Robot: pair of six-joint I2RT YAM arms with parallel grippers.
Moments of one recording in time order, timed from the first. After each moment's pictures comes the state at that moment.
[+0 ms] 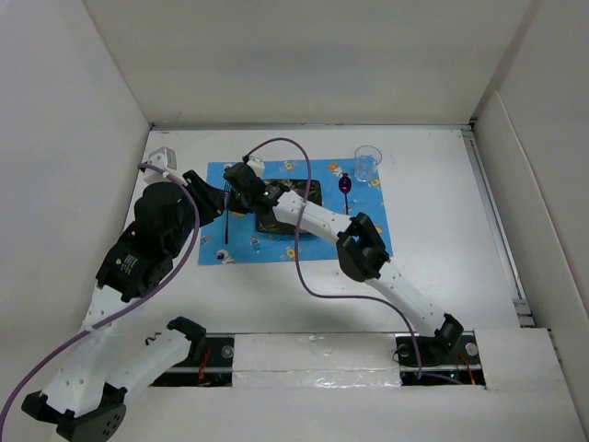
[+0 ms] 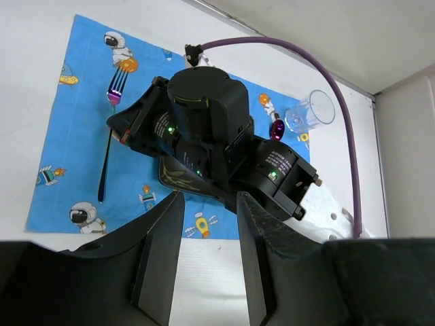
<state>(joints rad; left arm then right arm) -0.47 0.80 1.18 -0.73 -0.29 -0.68 0.92 2.65 2.47 -0.50 0.22 0.95</state>
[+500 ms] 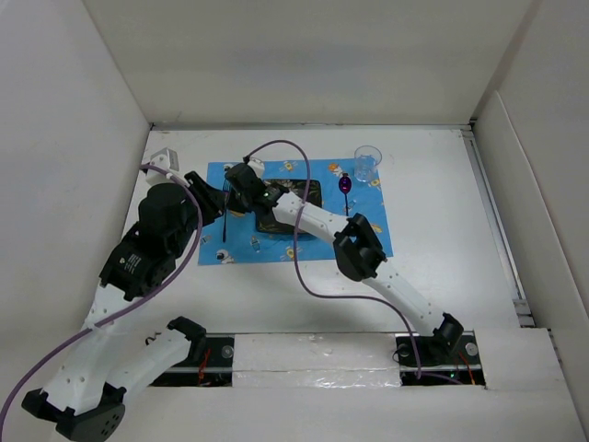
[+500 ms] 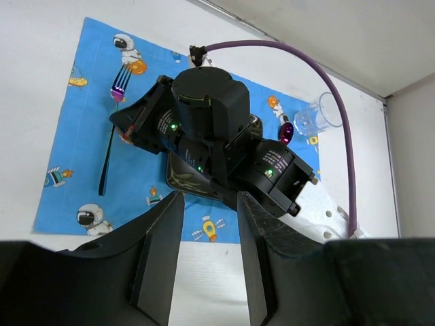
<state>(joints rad) -0.48 0.80 1.15 -0.71 -0.32 -0.67 0.92 2.70 2.51 -0.44 0.19 0.98</state>
